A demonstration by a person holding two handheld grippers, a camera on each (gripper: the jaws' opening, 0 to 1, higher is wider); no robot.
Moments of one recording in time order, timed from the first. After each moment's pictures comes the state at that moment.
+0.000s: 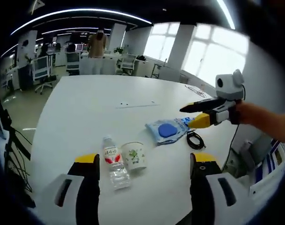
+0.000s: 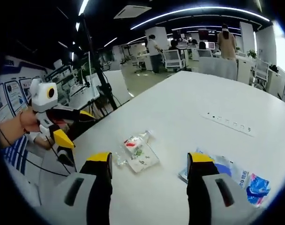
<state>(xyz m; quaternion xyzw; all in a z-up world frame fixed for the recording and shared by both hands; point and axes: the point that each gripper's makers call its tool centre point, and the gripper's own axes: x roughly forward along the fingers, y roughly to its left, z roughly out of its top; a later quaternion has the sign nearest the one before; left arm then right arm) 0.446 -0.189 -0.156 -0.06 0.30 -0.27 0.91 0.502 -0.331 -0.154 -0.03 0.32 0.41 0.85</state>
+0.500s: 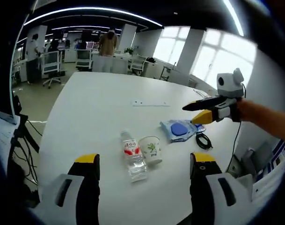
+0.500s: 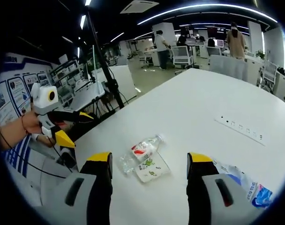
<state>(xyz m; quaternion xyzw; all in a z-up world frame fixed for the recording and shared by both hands) 0.443 -0.134 -0.170 -0.09 0.30 -0.24 0.92 0.514 -0.282 -0.163 -0.04 0.33 0.44 0.83</state>
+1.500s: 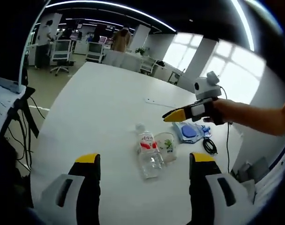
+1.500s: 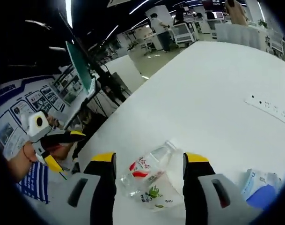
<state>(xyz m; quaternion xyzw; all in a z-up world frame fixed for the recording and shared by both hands) 0.458 -0.104 -0.215 -0.15 0.31 -0.21 0.91 0.577 -0.208 -0.248 0.07 0.44 0.45 0.77</state>
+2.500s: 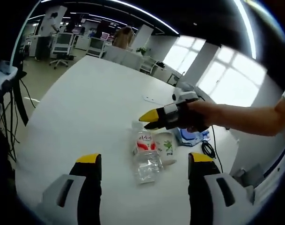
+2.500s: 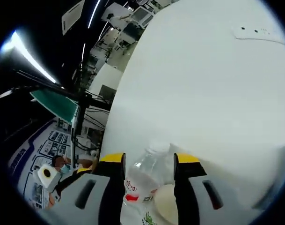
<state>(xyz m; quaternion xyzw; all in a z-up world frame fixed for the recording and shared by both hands) 0.472 -0.123 -0.238 -0.19 0.31 -0.22 0.91 0.590 -0.194 -0.310 0.23 0.56 0.37 0.71</state>
